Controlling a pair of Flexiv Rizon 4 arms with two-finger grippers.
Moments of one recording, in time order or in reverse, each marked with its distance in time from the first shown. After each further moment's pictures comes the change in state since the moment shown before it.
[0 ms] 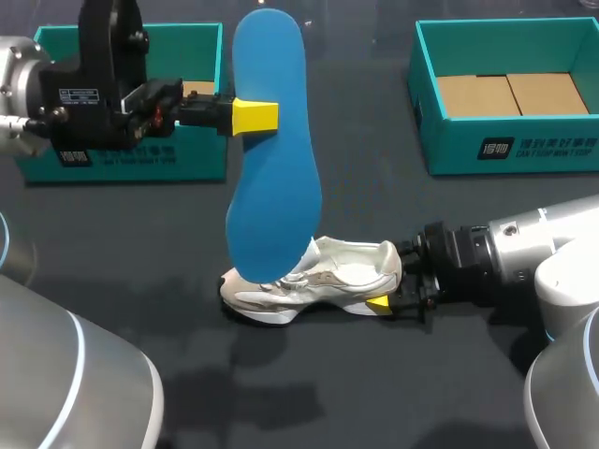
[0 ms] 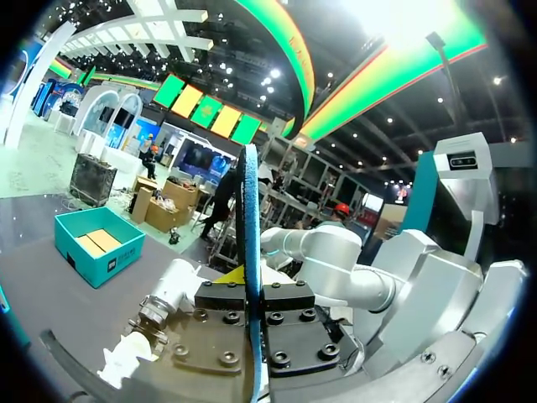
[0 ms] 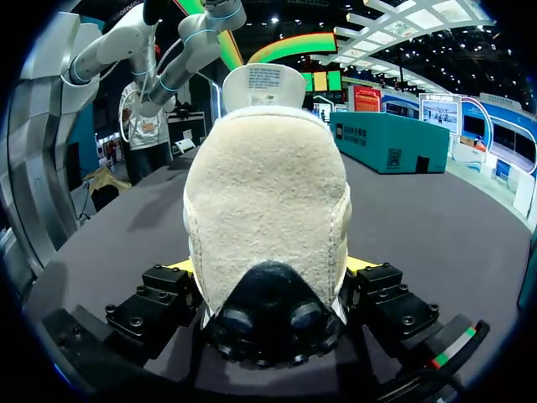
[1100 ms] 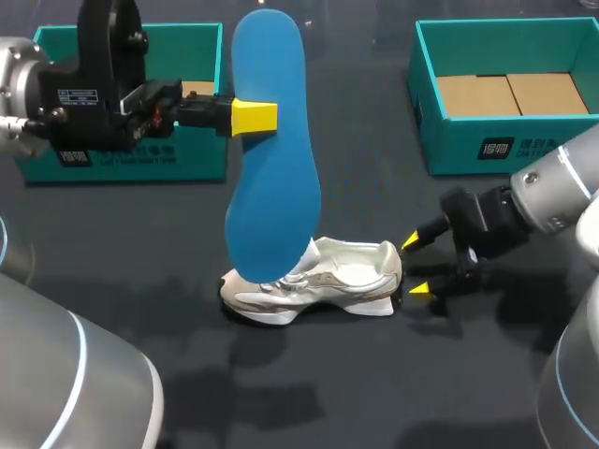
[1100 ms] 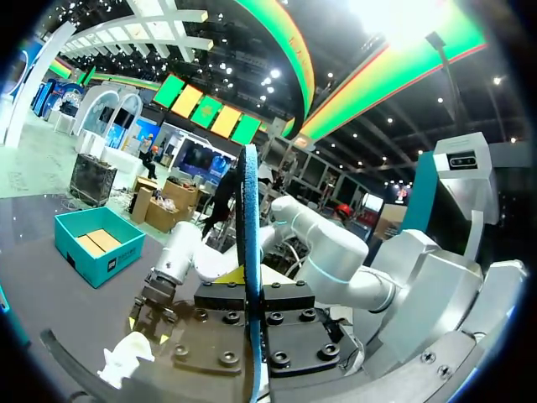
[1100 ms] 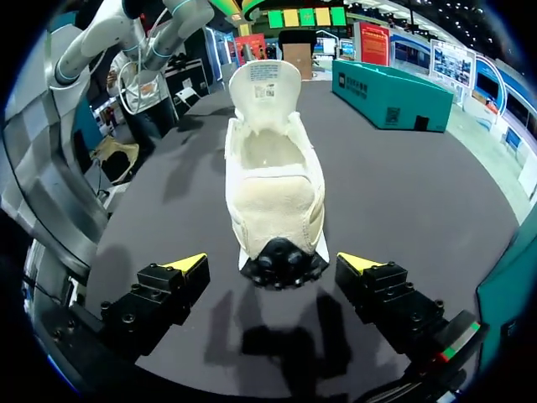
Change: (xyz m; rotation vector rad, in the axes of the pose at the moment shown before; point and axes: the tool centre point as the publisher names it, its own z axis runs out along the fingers) left arm 0.001 0.000 -0.001 0.000 0.000 0.000; right arm 0.005 0.017 -0.078 0.388 0.047 0.070
